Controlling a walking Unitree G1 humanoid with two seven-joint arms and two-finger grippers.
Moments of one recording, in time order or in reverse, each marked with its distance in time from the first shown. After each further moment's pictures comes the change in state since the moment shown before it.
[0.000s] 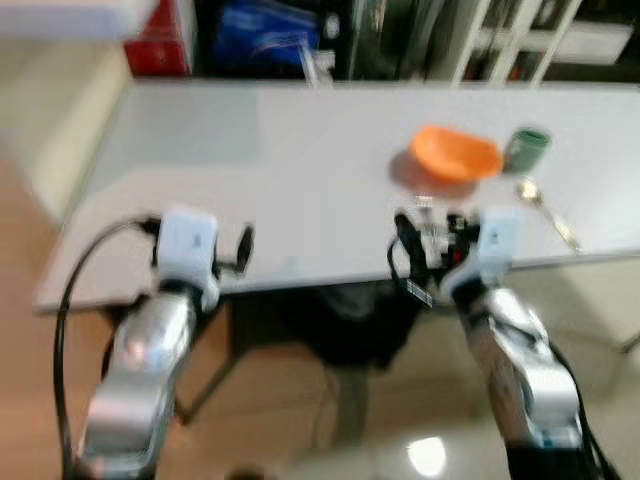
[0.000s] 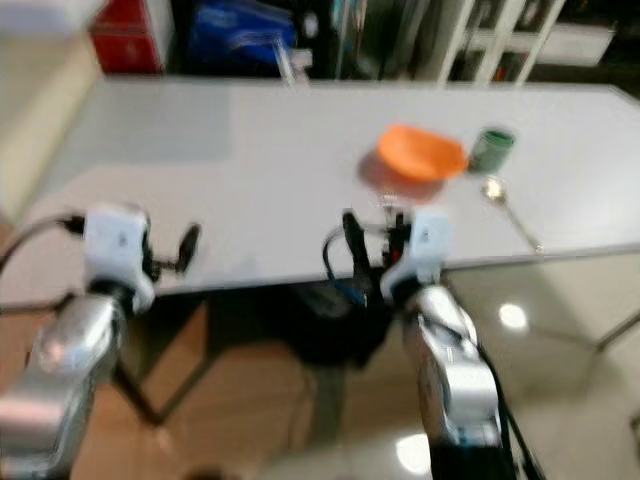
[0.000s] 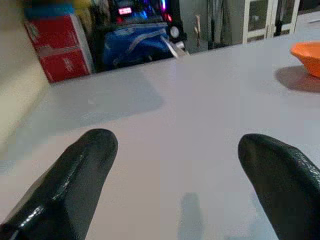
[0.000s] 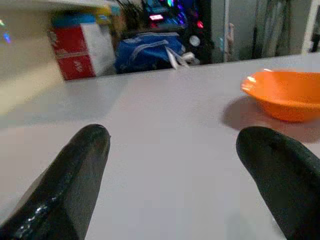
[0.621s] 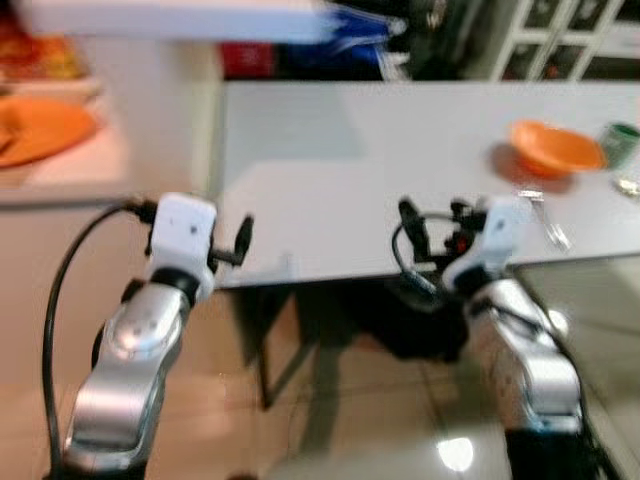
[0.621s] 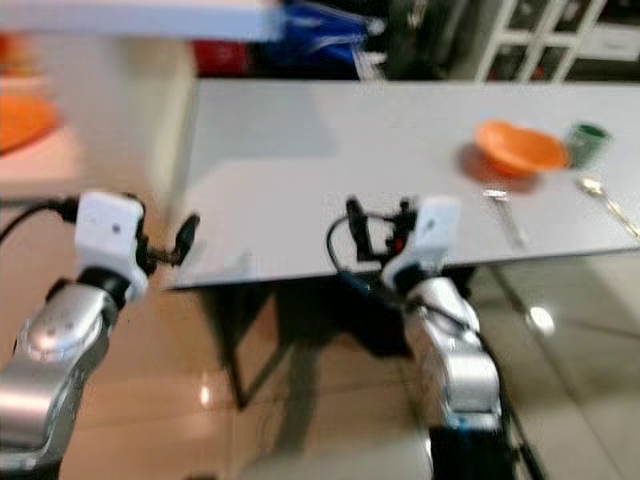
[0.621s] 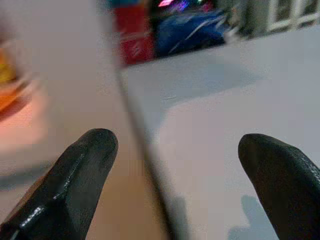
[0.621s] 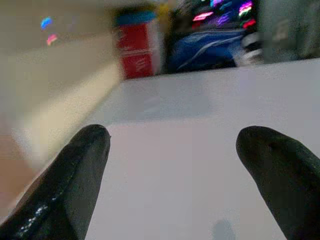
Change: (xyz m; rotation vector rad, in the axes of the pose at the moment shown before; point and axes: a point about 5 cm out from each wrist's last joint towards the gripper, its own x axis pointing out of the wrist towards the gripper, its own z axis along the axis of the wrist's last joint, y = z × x) left arm -0.006 0.008 -0.003 0.000 0.045 -0.015; right arm 0.004 0.006 -0.002 0.013 -0.008 0.003
